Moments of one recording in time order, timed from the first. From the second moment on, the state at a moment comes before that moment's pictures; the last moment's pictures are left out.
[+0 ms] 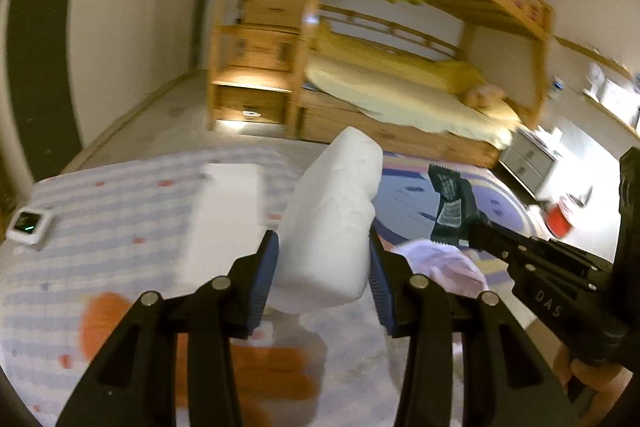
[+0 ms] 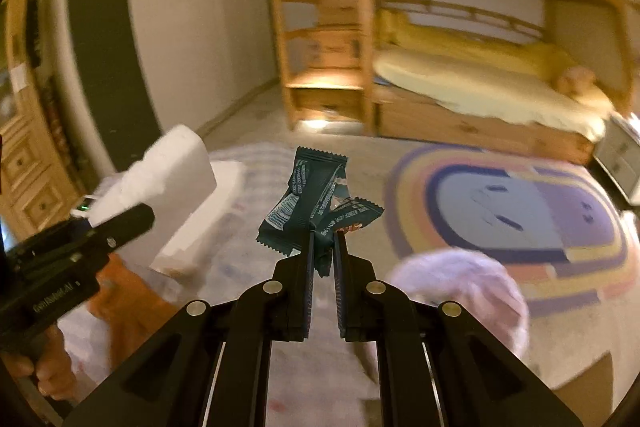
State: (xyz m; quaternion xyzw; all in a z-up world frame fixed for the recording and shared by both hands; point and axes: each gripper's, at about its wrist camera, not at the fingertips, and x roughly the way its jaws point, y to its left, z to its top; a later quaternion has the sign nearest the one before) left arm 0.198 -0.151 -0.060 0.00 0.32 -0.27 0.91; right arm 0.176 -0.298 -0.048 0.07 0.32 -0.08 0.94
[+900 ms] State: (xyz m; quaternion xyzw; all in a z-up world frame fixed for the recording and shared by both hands) left arm 0.212 -0.324 -0.137 -0.01 0.41 -0.41 0.81; right arm 0.143 -0.450 -0.159 0.14 0.39 -0.18 0.89
